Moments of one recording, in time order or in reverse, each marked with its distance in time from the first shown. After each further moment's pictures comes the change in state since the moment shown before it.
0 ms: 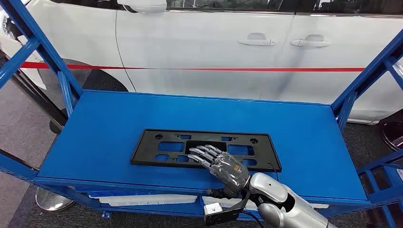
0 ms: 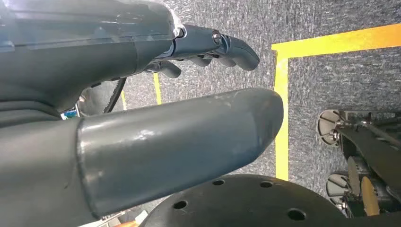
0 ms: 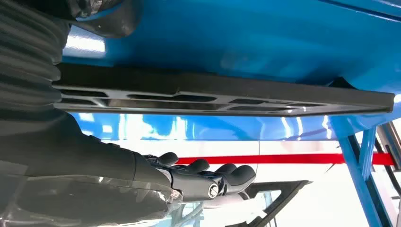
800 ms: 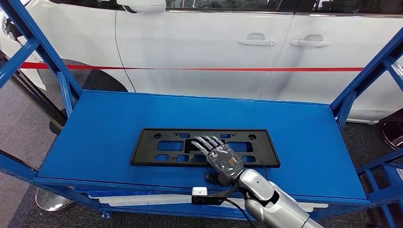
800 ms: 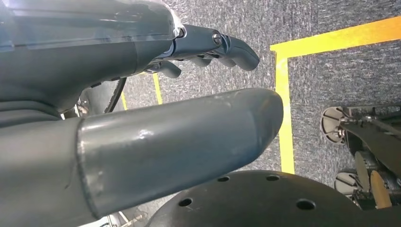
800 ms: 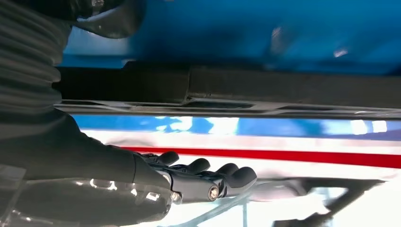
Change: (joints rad) left arm 0.000 0.000 0.003 0.000 -0.058 -0.027 -0.005; right arm -0.051 0.145 -0.036 0.260 0.258 -0.148 0.178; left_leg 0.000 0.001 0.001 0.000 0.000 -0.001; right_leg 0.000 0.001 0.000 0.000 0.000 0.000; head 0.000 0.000
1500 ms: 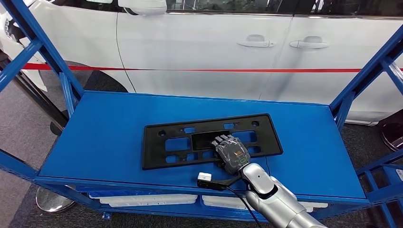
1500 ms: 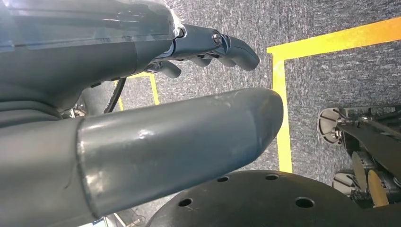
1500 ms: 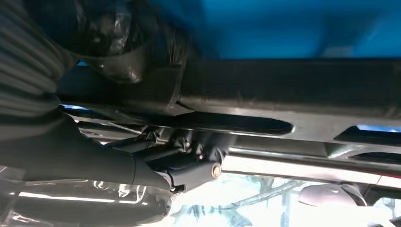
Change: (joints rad) left arm 0.000 0.000 0.002 0.000 -0.012 0.002 -0.008; right arm -0.035 0.059 -0.103 0.235 0.112 -0.076 0.030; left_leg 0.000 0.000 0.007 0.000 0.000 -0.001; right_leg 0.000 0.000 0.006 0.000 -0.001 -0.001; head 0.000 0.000
